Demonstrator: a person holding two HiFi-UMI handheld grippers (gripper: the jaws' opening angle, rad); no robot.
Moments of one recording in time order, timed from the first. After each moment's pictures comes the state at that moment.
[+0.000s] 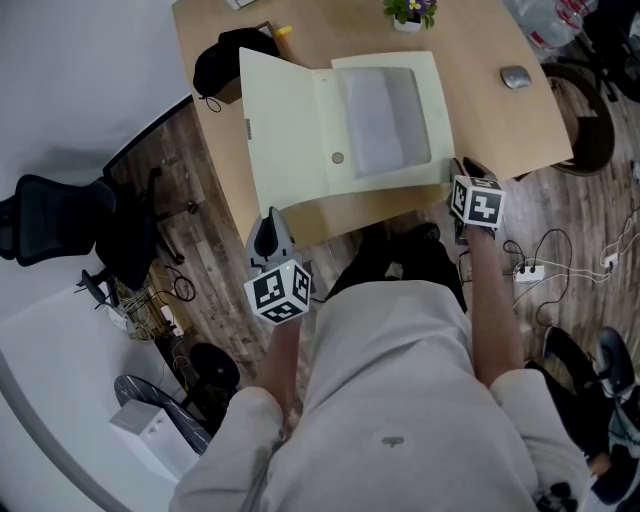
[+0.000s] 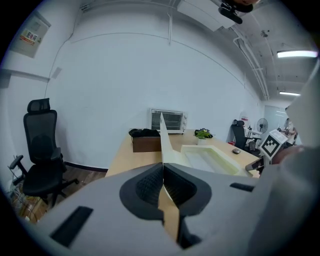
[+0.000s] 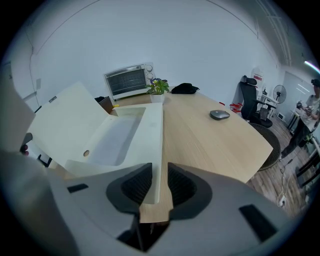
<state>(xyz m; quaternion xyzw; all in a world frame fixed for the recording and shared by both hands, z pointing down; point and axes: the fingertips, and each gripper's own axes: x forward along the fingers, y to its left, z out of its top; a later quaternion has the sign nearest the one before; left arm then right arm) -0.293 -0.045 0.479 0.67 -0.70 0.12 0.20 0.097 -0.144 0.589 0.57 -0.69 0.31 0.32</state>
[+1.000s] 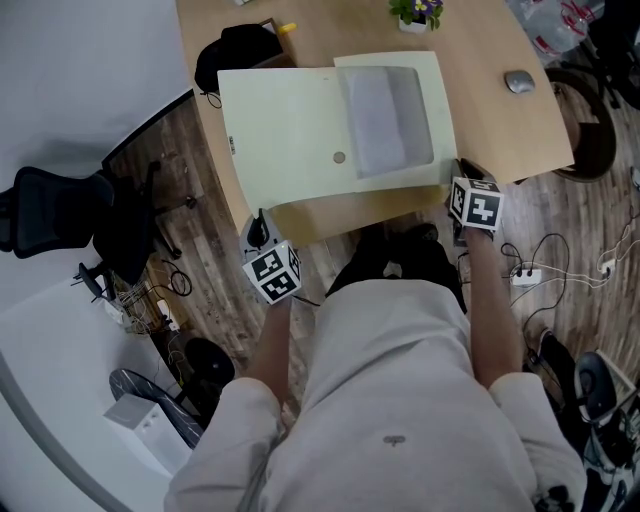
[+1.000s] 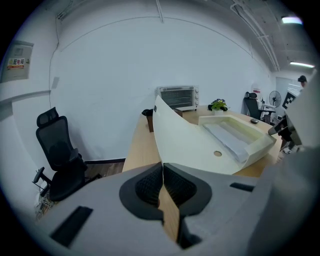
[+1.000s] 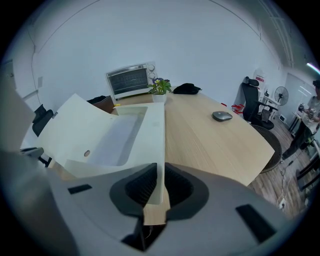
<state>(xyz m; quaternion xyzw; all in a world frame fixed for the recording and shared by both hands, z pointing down) -0.343 -0.033 0.557 0.60 -0.73 0.25 0.21 0.092 -0.147 0.590 0.56 -0.69 0.31 0.33</state>
